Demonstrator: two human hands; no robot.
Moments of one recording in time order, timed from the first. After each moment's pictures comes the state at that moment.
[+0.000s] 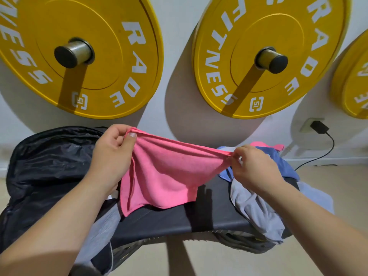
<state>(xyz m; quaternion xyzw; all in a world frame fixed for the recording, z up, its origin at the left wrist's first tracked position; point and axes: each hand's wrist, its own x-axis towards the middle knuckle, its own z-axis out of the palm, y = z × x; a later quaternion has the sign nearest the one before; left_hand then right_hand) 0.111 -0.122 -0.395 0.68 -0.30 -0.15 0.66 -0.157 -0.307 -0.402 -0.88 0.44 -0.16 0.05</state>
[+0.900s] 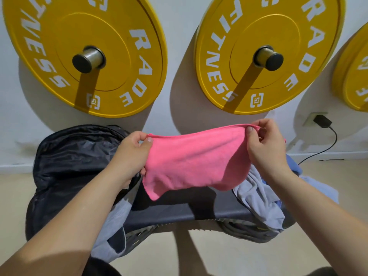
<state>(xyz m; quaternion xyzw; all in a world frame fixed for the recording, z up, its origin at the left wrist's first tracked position) 0.085 -0.114 -0.380 0.77 -0.31 -0.21 0.52 -0.164 -0.287 -0.365 -0.68 0.43 -0.48 0.35</state>
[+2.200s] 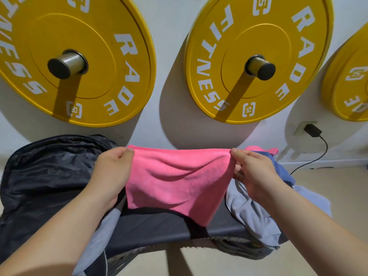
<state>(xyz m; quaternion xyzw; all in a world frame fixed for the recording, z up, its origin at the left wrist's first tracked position) 0.096 -0.129 -0.402 0.75 -0.23 -0.18 0.60 -0.158 -0.307 -0.390 -0.48 0.46 -0.37 0.65</state>
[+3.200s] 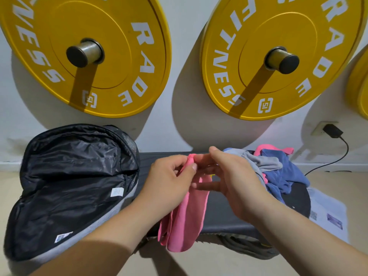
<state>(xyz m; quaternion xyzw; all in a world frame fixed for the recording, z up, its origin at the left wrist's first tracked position) 0.000 -0.128 -0.385 0.70 -0.43 -0.21 0.53 -0.120 -0.226 -0.371 -0.57 0.31 -0.26 0.72</state>
